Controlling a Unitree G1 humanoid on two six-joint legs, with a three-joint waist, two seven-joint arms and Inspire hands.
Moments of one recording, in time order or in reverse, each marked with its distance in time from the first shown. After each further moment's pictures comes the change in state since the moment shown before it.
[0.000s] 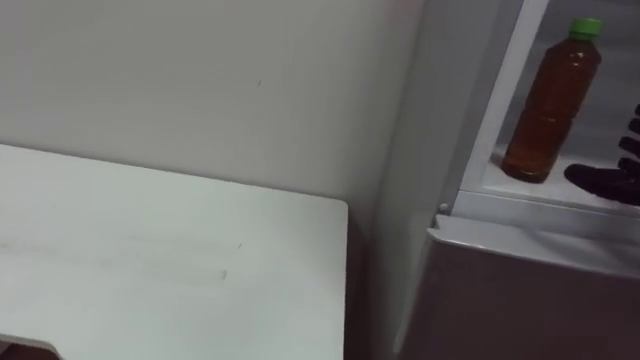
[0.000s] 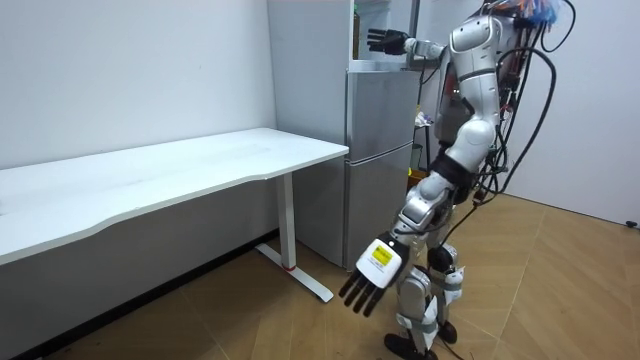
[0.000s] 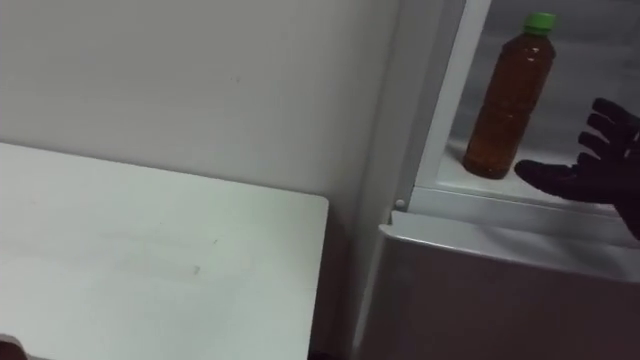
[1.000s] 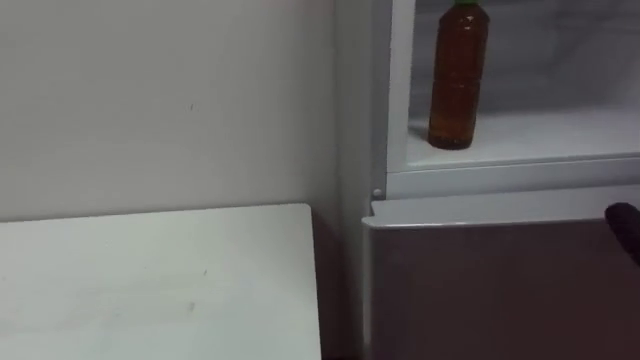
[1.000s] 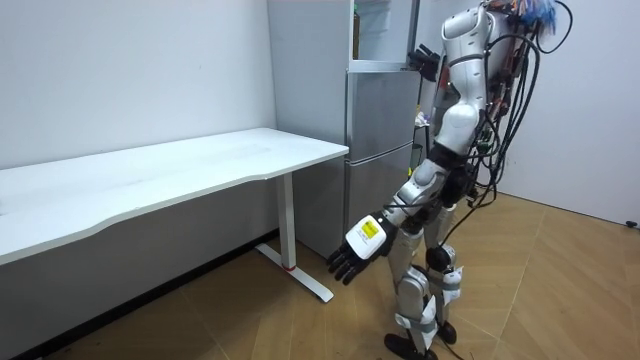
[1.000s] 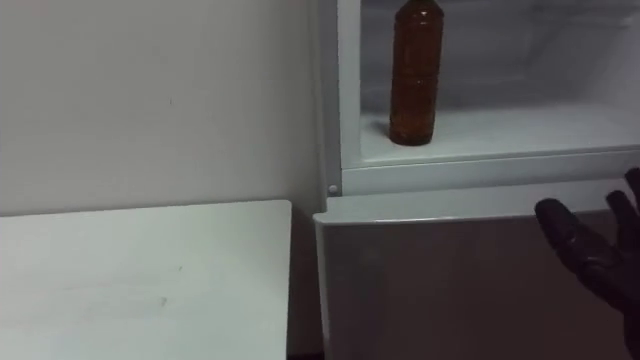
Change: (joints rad) left arm 0.005 -0.127 -0.075 0.174 0.054 -0.214 0.151; right arm 0.590 0.592 -0.213 -0.673 -0.182 -0.321 -0.251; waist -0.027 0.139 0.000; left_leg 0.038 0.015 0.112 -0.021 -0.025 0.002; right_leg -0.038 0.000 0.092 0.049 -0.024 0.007
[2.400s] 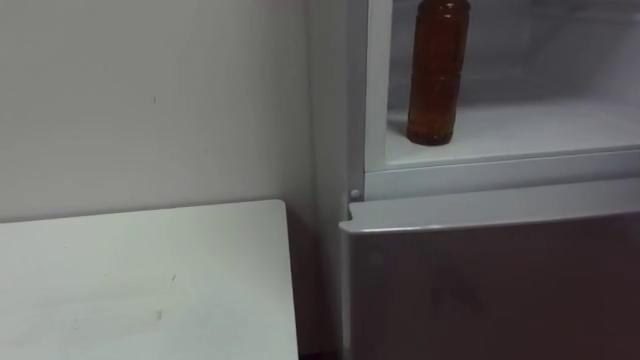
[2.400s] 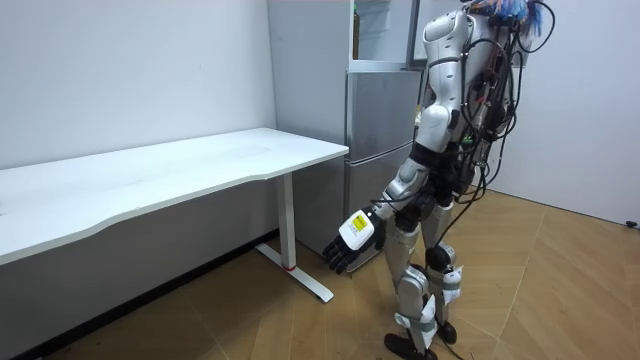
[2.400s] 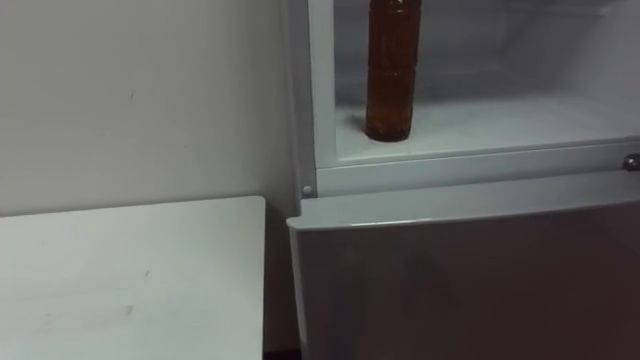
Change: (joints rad) left arm -0.065 -0.006 -0.123 0.090 -0.064 -0.006 0.031; right arm 0.179 0.121 0.262 1.254 -0.154 0.027 -0.140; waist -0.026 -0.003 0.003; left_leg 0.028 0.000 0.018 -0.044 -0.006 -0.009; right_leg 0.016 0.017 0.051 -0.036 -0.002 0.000
